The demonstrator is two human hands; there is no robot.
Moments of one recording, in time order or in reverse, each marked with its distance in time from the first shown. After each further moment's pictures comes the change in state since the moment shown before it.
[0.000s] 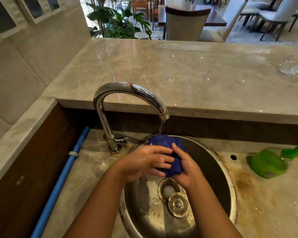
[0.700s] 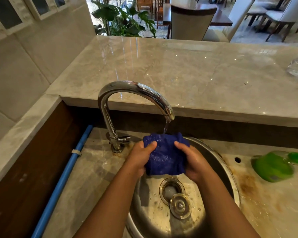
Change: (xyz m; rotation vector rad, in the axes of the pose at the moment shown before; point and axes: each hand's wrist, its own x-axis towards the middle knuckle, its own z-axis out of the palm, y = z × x) left_hand 0.033 -0.015 -0.003 -0.239 0.568 0.016; right_hand 0.011 -0.027 -0.005 -0.391 0.027 -0.091
